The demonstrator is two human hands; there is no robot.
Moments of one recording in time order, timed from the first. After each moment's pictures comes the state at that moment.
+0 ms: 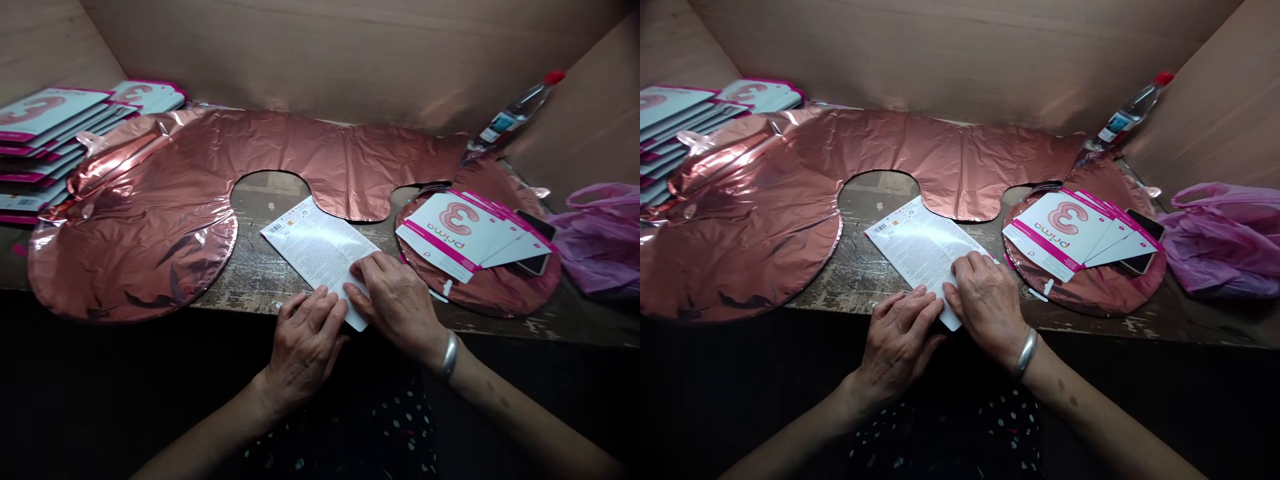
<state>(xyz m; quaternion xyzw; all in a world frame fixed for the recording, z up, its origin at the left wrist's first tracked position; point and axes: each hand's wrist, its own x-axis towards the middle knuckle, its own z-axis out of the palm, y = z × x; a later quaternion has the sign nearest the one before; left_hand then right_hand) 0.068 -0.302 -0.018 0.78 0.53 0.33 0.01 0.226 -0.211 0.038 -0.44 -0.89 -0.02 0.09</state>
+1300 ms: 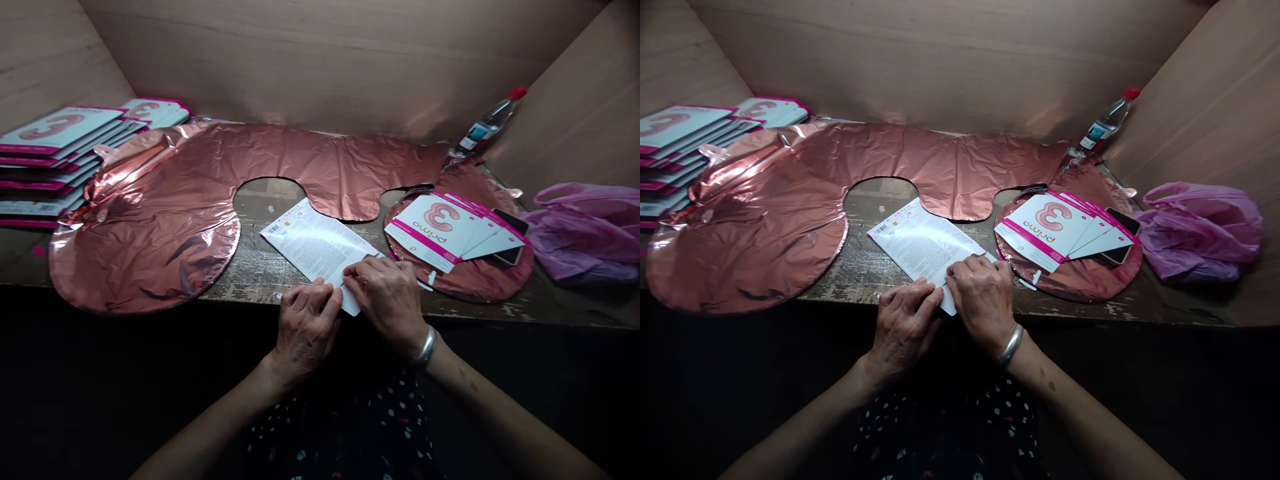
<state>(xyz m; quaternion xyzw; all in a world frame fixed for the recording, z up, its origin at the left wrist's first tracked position) 0.073 -0.300 -0.021 0.77 0.54 0.33 -0.04 0.225 -0.229 0.038 -0.50 -0.86 -0.01 0.12</state>
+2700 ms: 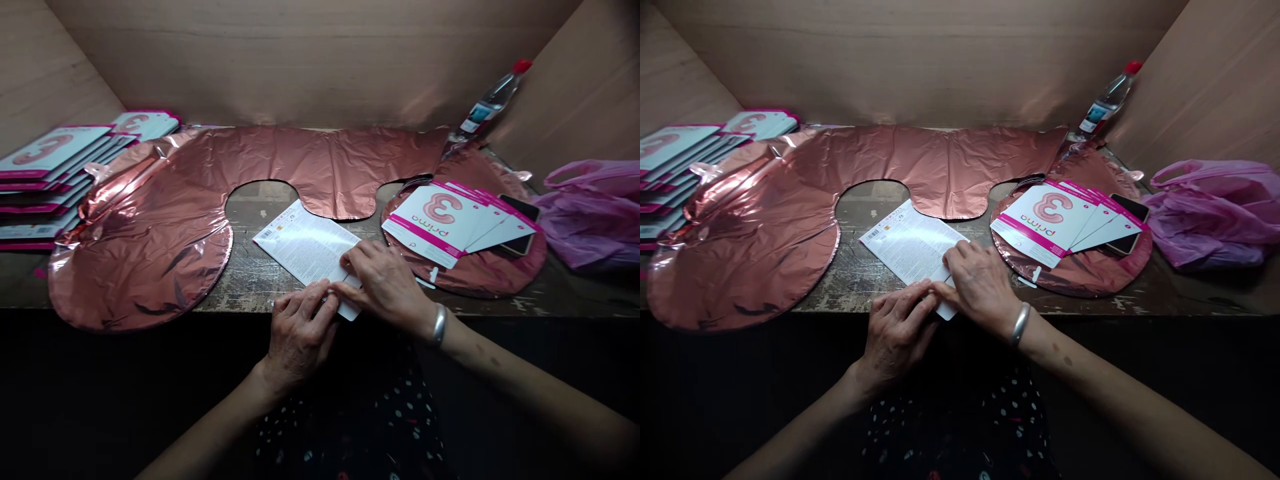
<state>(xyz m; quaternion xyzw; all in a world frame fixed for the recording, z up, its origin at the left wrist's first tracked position) 0.065 -0.297 -0.016 0.79 0.53 0.31 -0.04 0.232 -0.198 0.048 -0.43 -0.90 0.04 0.07</state>
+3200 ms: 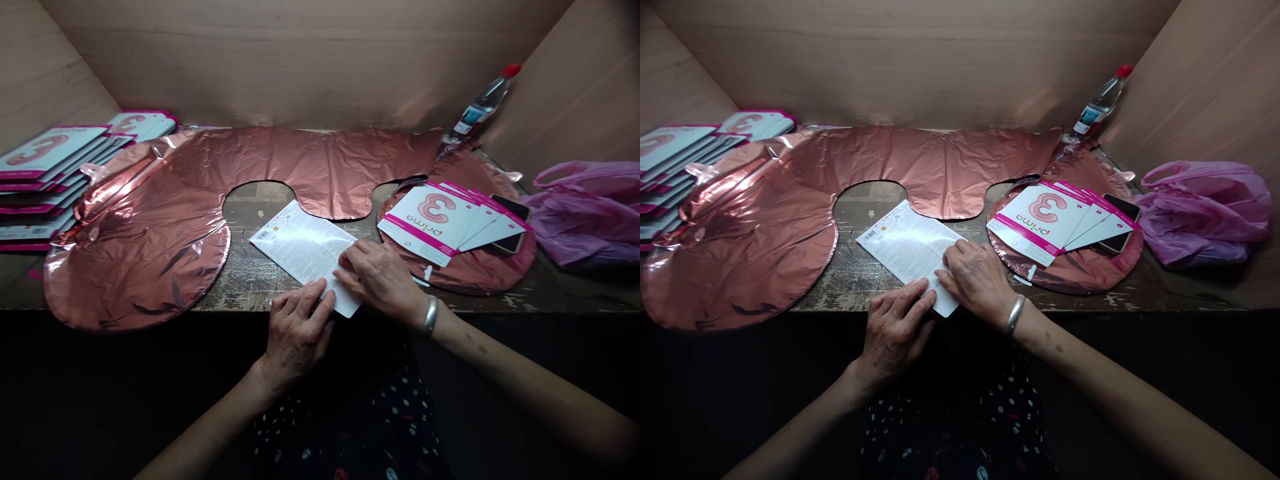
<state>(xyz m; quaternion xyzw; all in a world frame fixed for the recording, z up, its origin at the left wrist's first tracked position) 0.066 -0.298 -0.016 0.79 0.53 0.31 -0.04 0.231 -0.194 0.045 -0.44 -0.90 0.04 0.04</state>
